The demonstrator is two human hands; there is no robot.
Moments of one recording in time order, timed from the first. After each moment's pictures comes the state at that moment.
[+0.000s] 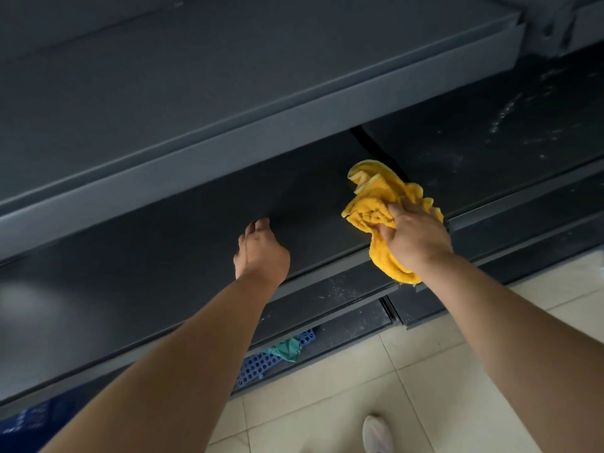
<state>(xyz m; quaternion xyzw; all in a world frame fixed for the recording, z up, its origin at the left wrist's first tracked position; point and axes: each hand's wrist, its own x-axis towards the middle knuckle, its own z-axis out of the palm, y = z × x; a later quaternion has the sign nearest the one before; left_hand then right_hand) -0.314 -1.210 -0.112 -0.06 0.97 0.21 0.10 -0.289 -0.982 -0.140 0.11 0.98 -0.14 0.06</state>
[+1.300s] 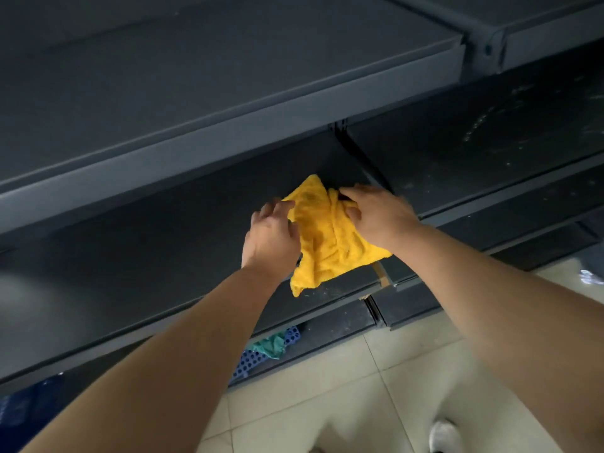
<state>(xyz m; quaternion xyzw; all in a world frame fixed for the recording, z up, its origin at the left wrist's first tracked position) -0.294 -1.178 -0.097 0.08 0.97 0.24 0.00 -0.302 -0.985 -0.101 0.00 0.99 -0.15 0.06</state>
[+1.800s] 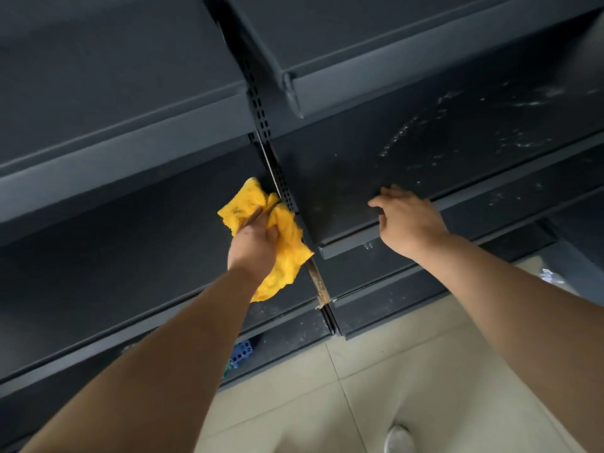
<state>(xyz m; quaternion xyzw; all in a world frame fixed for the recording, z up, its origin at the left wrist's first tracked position) -0.321 -1.023 -0.125 0.02 0.96 0.29 0.06 -0.293 -0.781 -0.122 0.05 0.99 -0.12 0.04</state>
